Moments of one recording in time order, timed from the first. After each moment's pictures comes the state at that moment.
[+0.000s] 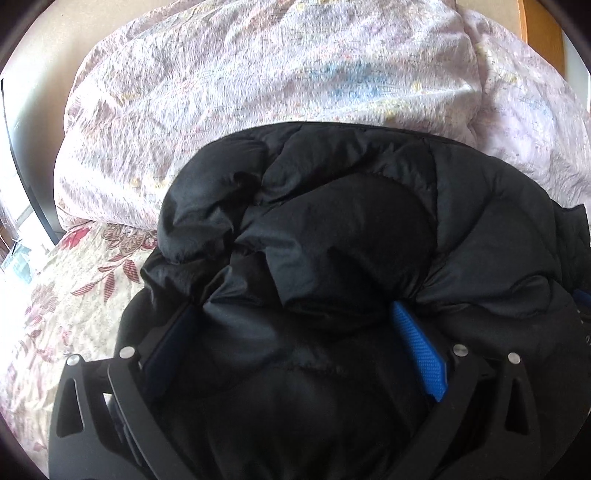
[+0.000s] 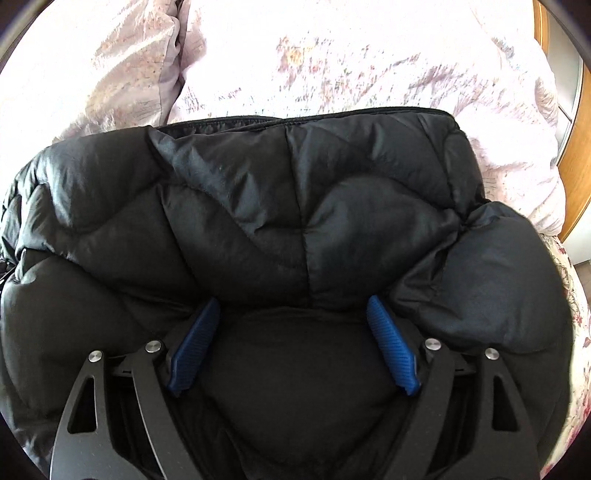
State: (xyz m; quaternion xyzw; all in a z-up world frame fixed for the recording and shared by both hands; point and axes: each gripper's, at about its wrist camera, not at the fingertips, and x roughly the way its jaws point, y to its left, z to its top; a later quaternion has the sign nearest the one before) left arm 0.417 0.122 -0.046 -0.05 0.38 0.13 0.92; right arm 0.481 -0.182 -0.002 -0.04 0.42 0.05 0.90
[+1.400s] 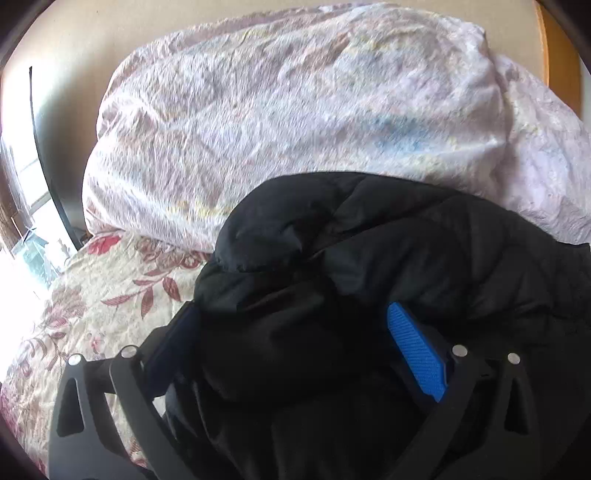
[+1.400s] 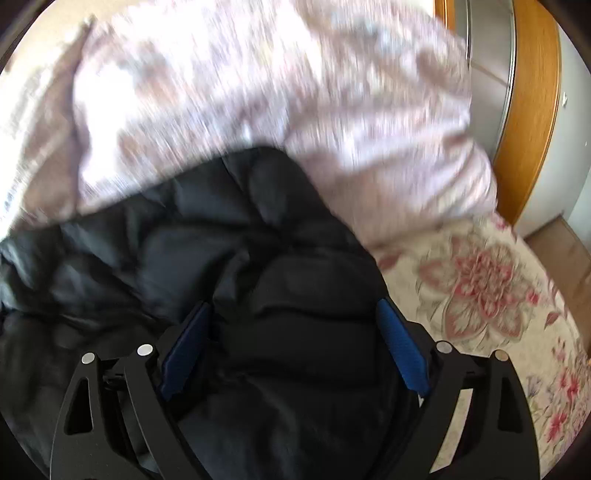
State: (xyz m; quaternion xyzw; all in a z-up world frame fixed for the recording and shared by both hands) left arm 0.409 0.158 -0.022 -0.07 0.34 0.17 0.92; right arm 0.473 -0.282 0.016 0.02 0.40 -0.06 0.92
